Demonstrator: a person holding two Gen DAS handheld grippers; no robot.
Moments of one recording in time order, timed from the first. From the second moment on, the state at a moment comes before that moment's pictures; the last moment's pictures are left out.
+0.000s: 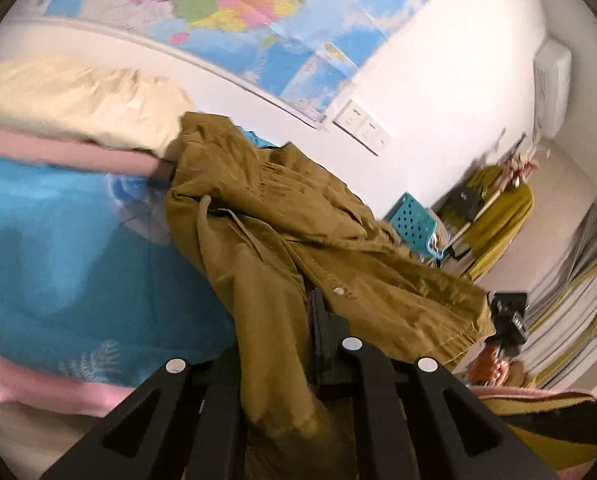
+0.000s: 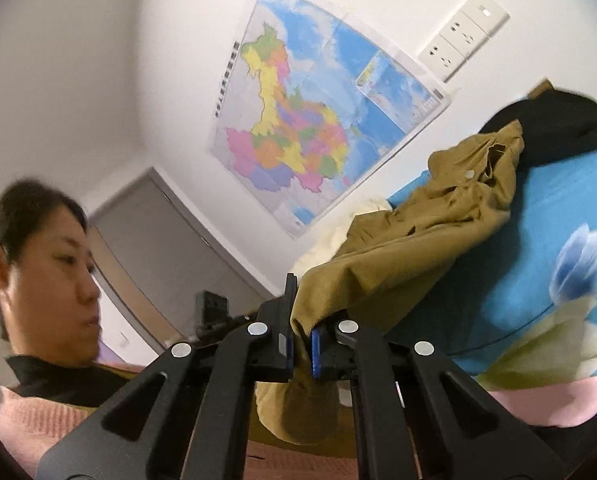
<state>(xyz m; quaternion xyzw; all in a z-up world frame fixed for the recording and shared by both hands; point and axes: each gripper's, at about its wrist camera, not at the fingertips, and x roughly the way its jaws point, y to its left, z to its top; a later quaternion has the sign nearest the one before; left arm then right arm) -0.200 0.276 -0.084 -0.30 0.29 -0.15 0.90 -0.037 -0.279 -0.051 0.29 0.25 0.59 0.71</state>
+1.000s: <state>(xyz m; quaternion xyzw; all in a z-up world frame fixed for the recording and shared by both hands) 0.006 0.354 -0.001 -0.34 0.35 -0.12 0.86 0.181 -0.215 0.013 0.35 0.32 0.50 0.72</state>
